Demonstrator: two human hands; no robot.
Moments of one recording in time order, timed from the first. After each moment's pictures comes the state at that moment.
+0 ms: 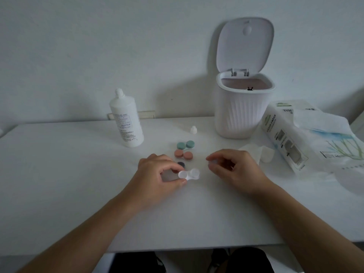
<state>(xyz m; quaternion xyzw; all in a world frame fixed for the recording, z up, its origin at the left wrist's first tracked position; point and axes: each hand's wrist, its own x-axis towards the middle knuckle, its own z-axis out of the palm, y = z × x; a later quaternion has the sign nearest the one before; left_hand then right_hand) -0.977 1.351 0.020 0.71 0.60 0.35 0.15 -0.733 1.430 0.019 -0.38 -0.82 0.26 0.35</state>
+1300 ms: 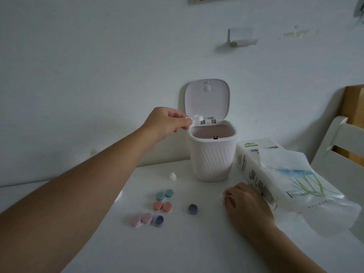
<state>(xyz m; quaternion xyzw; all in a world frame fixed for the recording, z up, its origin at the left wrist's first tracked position) -0.922 1.525 0.195 0.64 0.57 0.43 0.29 -0.681 1.451 0.017 -0.60 -0.76 0.04 0.24</state>
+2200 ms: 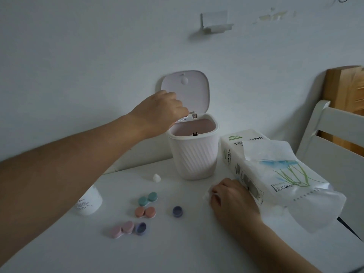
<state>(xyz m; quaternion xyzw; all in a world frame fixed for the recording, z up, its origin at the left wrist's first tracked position) -0.891 1.562 0.212 0.87 0.29 0.07 -0.39 -0.680 1.455 0.016 -0.61 -0.75 0.05 0.25</state>
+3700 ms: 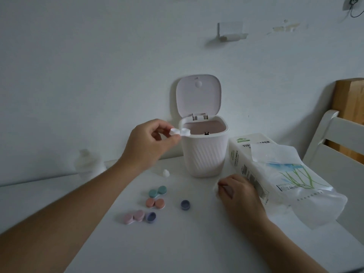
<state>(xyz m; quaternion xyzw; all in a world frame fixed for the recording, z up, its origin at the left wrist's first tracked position) -0.924 1.471 0.152 0.69 0.51 0.50 0.13 -0.677 1.452 0.016 -0.54 -0.73 0.08 0.40</state>
